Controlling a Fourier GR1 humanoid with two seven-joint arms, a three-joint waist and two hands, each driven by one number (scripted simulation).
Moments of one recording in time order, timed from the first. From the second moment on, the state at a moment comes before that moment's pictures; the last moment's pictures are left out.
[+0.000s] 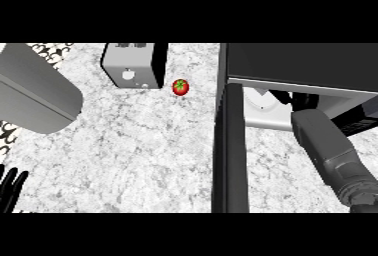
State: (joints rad) left arm 0.44 0.08 0.34 -1.90 0.26 -0.54 -0.30; right arm -0.94 -0.26 -0.19 -0.10 0.15 -0.78 -0.75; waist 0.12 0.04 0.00
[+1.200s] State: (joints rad) left arm 0.37 0.08 0.33 -1.83 0.20 -0.53 -0.32; right arm -0.99 -0.20 -0.15 -0.07 0.22 -0.84 -0.70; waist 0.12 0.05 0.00
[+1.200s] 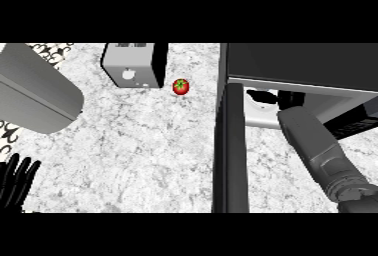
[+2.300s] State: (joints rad) left arm 0.41 0.05 0.33 -1.86 0.18 -0.53 -0.34; right arm -0.87 -0.19 -0.22 -0.14 0.15 -0.62 -0.86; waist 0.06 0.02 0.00
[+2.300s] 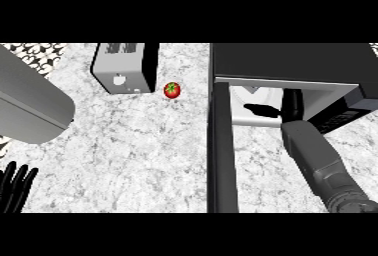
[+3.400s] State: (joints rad) left arm 0.58 0.01 0.12 -2.00 0.13 -0.66 -0.33; right arm -0.49 -0.03 -0.19 -0.41 0.04 -0.14 -1.01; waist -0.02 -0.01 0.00
